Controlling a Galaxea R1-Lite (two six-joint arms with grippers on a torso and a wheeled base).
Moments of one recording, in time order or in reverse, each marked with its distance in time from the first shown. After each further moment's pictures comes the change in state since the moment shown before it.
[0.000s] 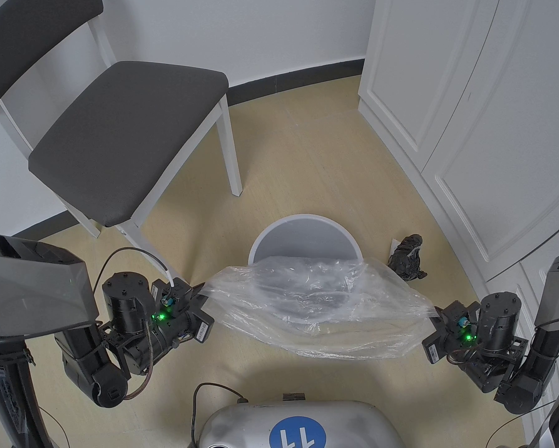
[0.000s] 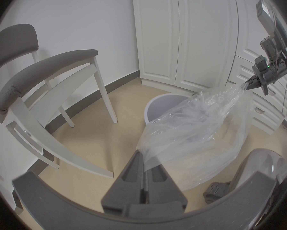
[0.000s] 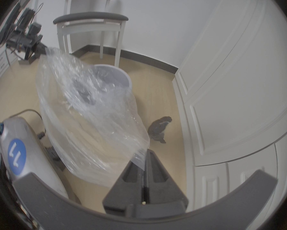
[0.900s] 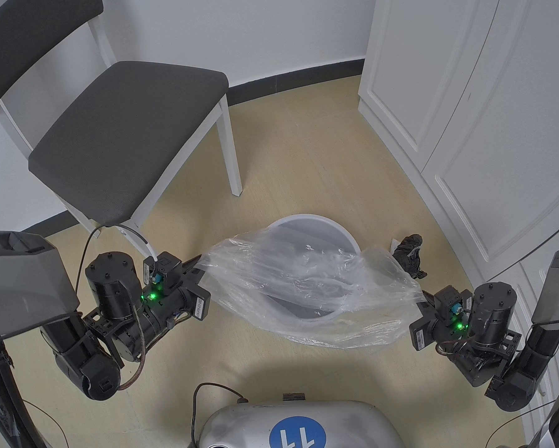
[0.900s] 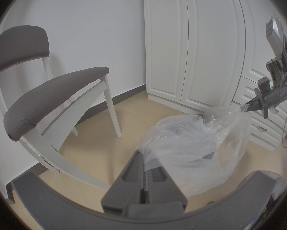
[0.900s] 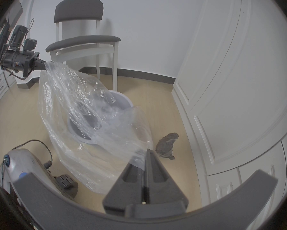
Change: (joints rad) left arm -0.005 -0.100 -0.038 0.003 0.006 -0.070; right arm 0.059 -0.012 -0.098 0.000 -0.011 0.089
